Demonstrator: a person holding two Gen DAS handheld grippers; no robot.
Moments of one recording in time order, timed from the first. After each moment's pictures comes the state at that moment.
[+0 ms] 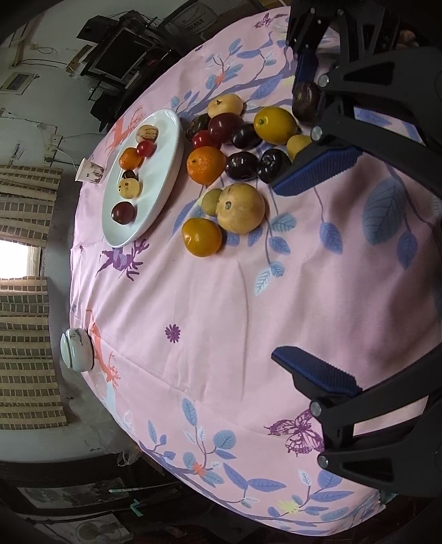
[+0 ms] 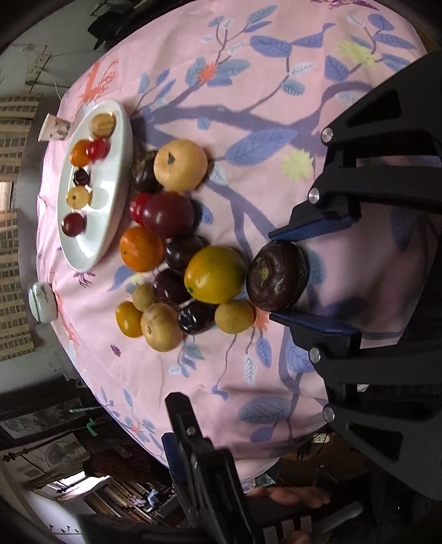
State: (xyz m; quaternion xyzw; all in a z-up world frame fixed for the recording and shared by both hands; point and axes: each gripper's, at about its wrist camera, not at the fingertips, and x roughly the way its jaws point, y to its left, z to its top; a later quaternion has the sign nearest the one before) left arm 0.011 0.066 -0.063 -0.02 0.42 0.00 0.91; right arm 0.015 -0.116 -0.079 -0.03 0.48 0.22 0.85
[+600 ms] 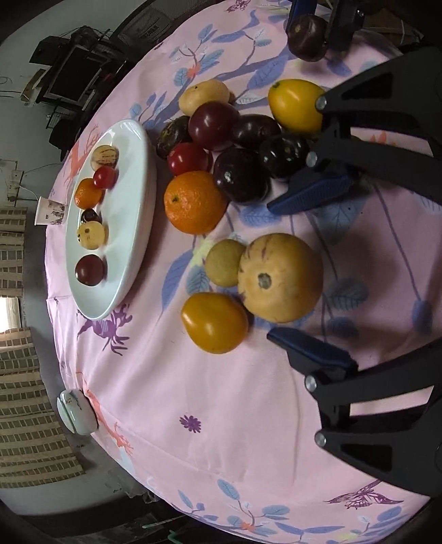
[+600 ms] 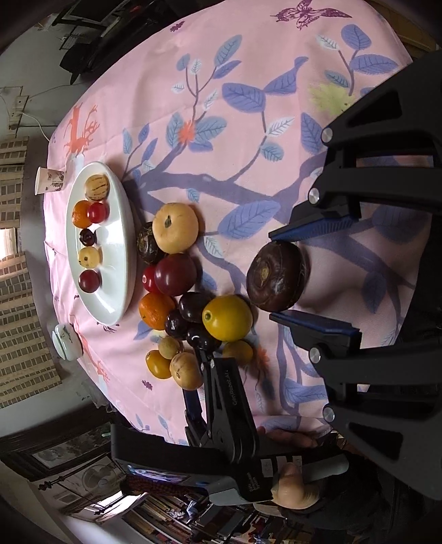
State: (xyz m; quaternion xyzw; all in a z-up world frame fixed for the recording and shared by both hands) left arm 0.073 0.007 -0.103 0.04 0.45 -0.06 0.89; right arm 0.013 -0.170 -0.068 0.03 0.48 0.19 0.86
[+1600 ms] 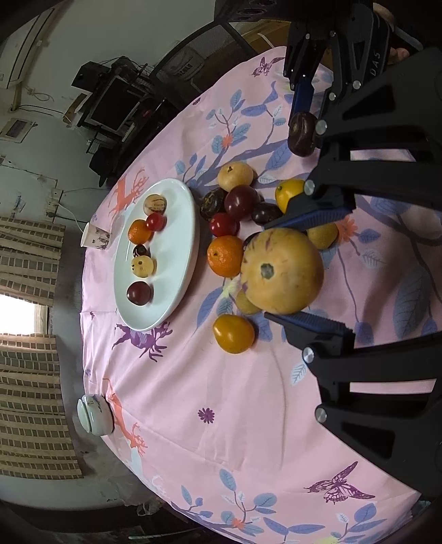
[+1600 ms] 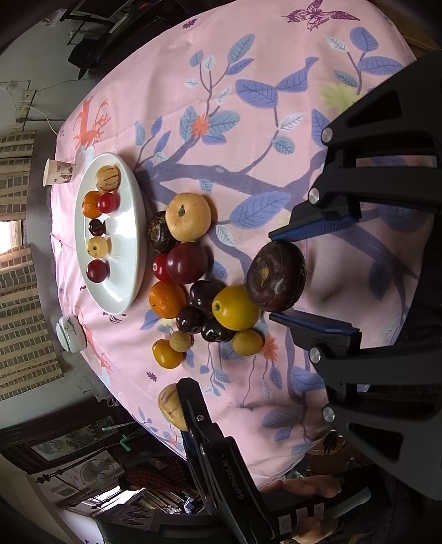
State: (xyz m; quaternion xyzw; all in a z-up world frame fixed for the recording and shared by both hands) left arm 0.028 0.017 -0.039 -0.03 0.41 -0.12 0.91; right arm 0.015 -0.161 -0.059 0.02 0.47 0.20 0.86
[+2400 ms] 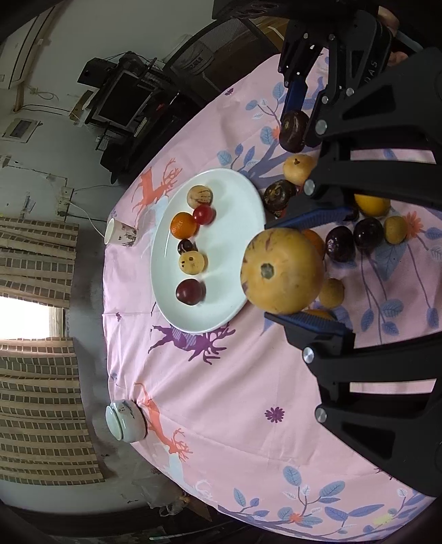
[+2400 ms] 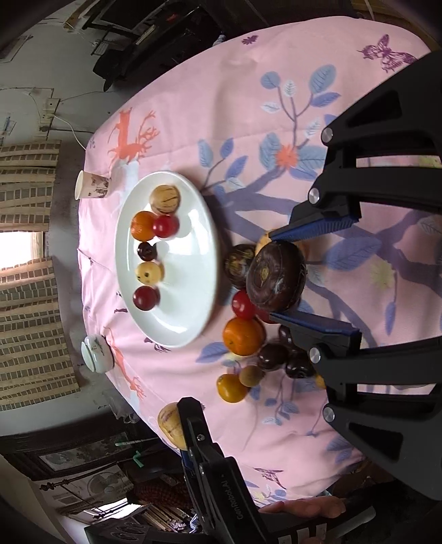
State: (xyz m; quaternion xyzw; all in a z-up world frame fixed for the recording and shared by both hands) left arm 0.095 0.008 -0.002 -0.02 0.39 -0.11 0.92; right arm 0.081 -0.169 -0.028 0.00 0.43 0.16 0.89
